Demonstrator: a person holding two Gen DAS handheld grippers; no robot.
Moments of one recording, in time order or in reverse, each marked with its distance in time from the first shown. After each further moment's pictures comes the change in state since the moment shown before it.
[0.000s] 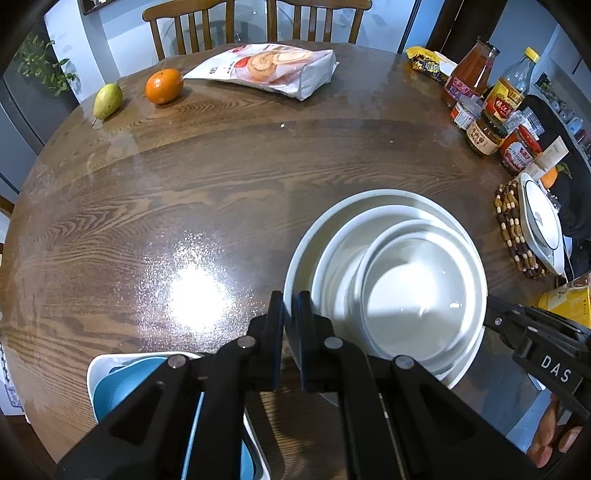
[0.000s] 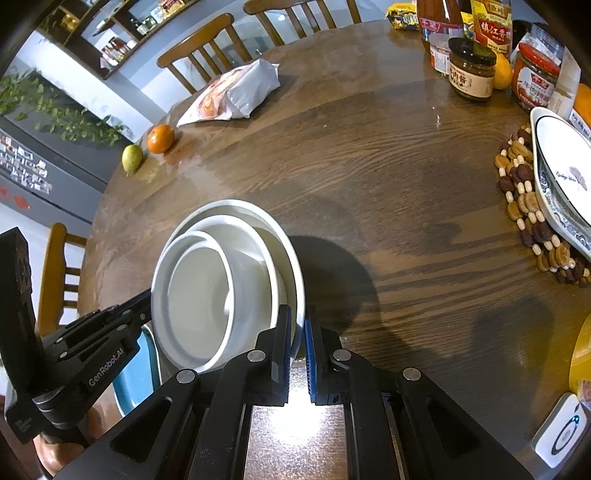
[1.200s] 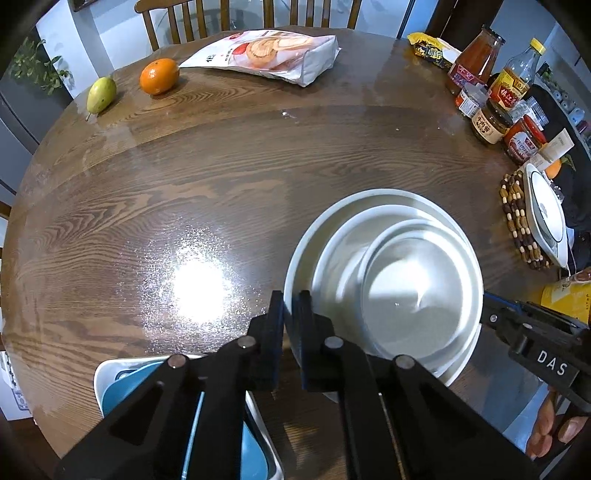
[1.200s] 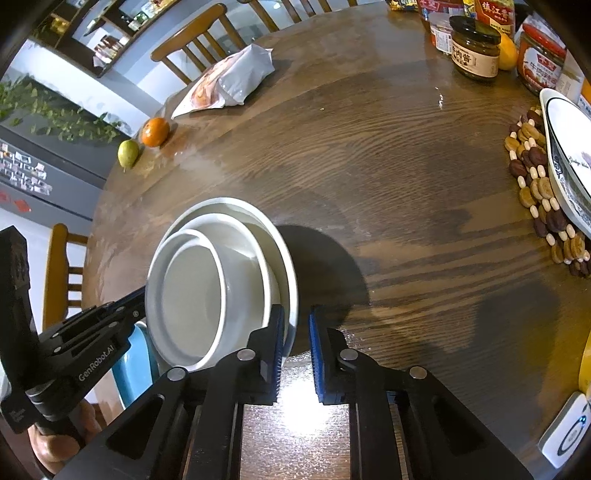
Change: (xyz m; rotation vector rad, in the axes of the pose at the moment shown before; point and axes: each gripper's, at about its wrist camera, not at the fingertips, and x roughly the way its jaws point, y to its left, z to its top) left arm 0.008 0.005 0.005 0.016 0.064 0.002; right arm 0.013 -0.003 0.001 0.026 0.056 0.024
